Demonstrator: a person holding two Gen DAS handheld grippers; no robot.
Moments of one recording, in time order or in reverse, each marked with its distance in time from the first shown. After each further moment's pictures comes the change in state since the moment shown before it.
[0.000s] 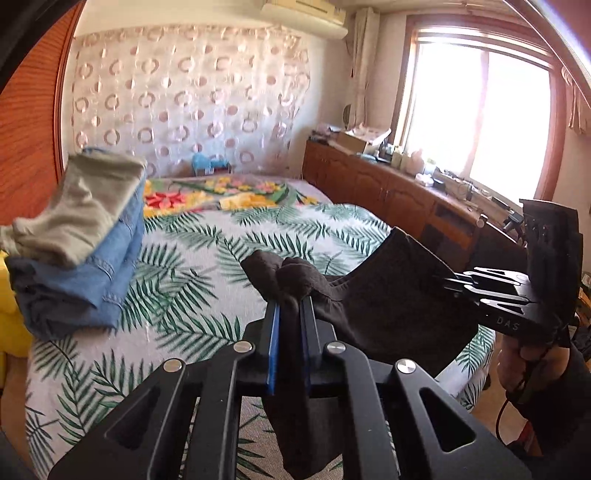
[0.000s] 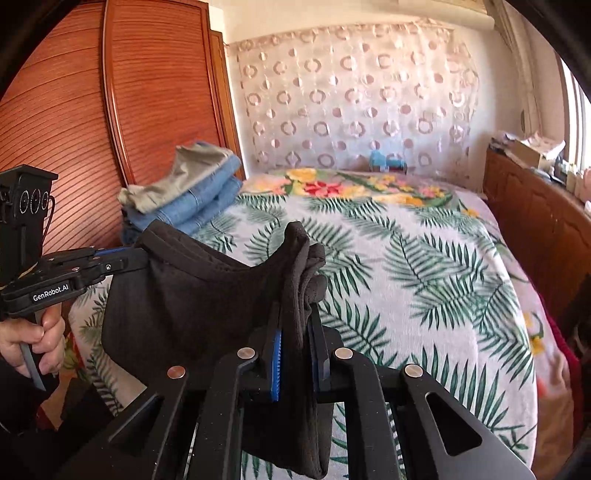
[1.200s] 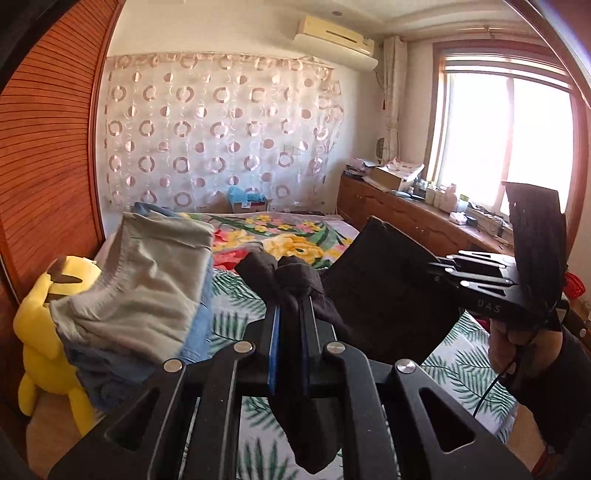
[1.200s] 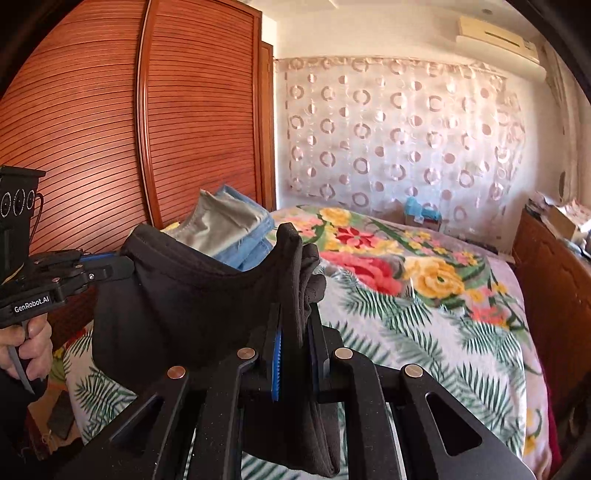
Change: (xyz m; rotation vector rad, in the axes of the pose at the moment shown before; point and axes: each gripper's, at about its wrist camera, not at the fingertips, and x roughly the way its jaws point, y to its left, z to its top) left arm -0.006 0.079 0.064 -0.037 -0.120 0.136; right arm 0.098 0.018 0.107 -0.169 -0.076 0.083
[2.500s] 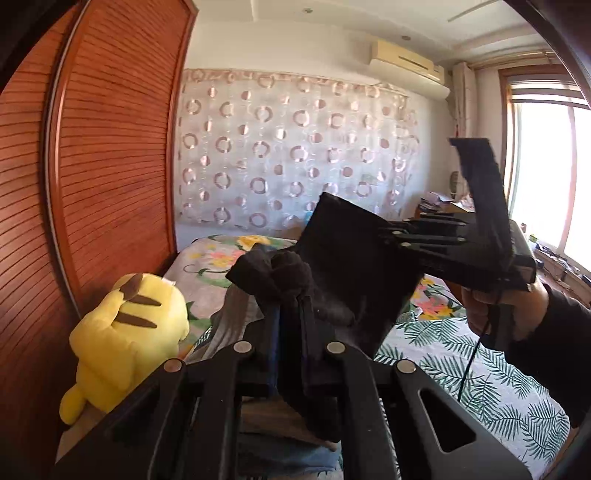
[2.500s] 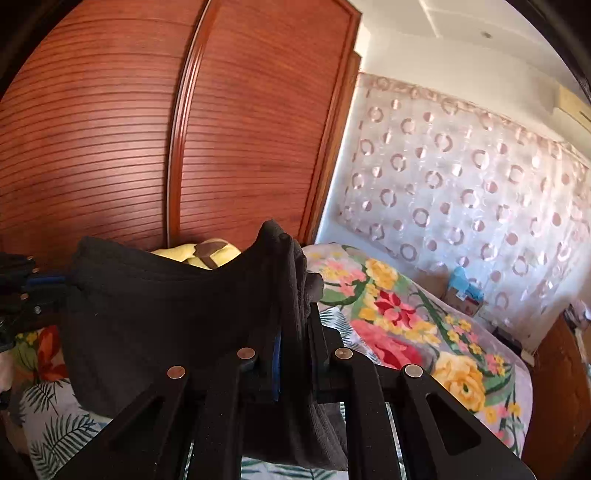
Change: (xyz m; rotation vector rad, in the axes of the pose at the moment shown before) left arm 0.004 0.105 0.025 -0.103 -0.098 0.259; right arm 0.183 0.009 0.100 -0.314 -0.031 0.135
